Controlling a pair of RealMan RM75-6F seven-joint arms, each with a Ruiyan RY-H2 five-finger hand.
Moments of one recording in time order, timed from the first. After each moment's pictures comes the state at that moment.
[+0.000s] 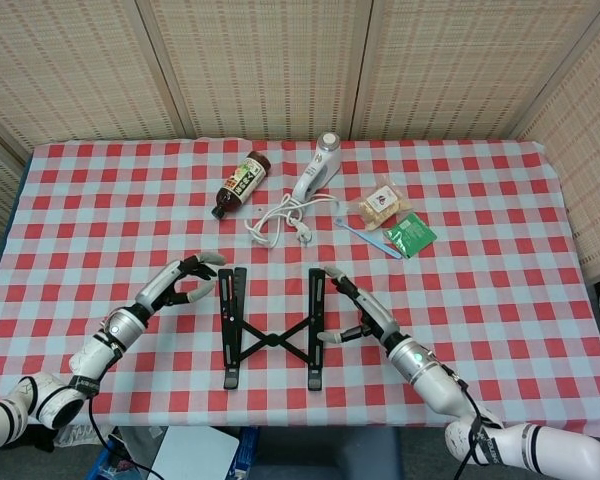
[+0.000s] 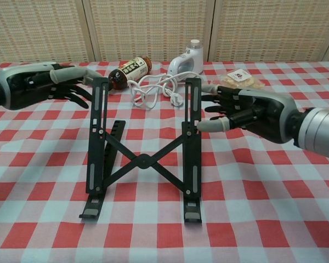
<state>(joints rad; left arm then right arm) -0.73 -1.39 -0.11 -1.32 1.50 0.86 -1.10 0.59 -1.52 0.25 -1.63 -1.23 0.75 0.74</state>
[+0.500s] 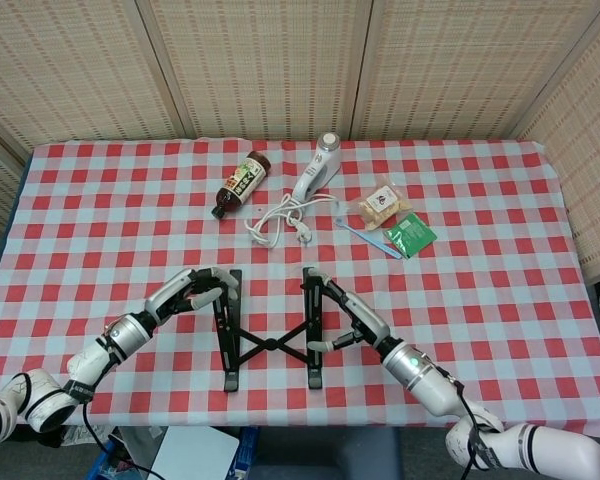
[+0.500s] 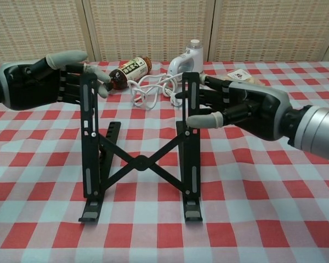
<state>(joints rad) -0.77 -1.29 -0.05 -1.43 1.63 0.89 -1.39 0.58 -1.52 0.20 -1.60 -1.50 0.84 0.98</state>
